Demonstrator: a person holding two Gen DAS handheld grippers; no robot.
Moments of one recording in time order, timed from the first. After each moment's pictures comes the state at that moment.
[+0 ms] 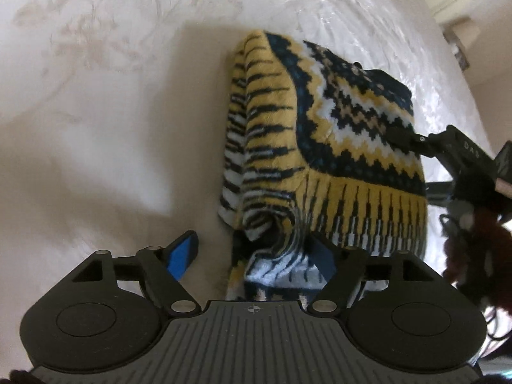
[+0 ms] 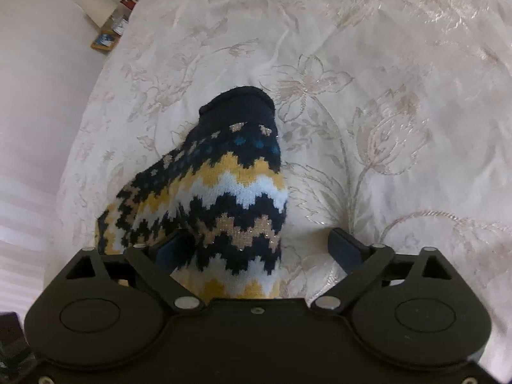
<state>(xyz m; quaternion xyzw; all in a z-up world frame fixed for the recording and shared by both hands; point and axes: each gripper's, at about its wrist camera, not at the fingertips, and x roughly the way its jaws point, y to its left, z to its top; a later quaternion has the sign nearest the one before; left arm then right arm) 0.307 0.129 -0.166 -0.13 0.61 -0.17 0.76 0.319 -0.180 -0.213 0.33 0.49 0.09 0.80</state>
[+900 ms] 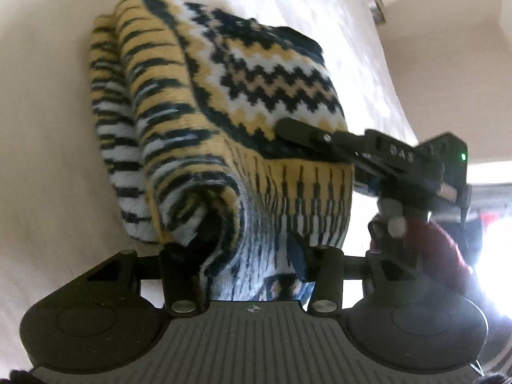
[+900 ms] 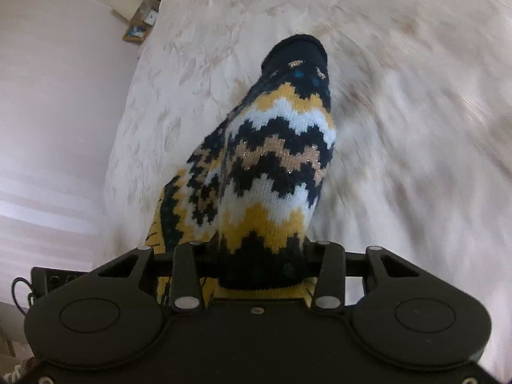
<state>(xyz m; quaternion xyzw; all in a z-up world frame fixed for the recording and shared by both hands) 0.239 0.071 -0.169 -0.21 0.65 -0.35 0.64 0.238 -0.175 -0.185 0.38 0.51 0.14 0.76</state>
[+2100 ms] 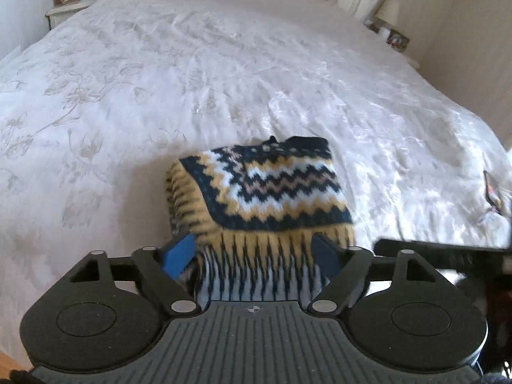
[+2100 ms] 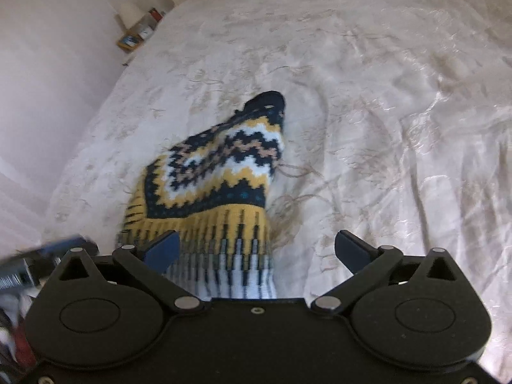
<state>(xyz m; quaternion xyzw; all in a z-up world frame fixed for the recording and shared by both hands) 0.051 0.006 -0.061 0.01 0.47 -0.19 0.86 0.084 -0.203 -0.129 0.24 0.45 0.04 0.86</state>
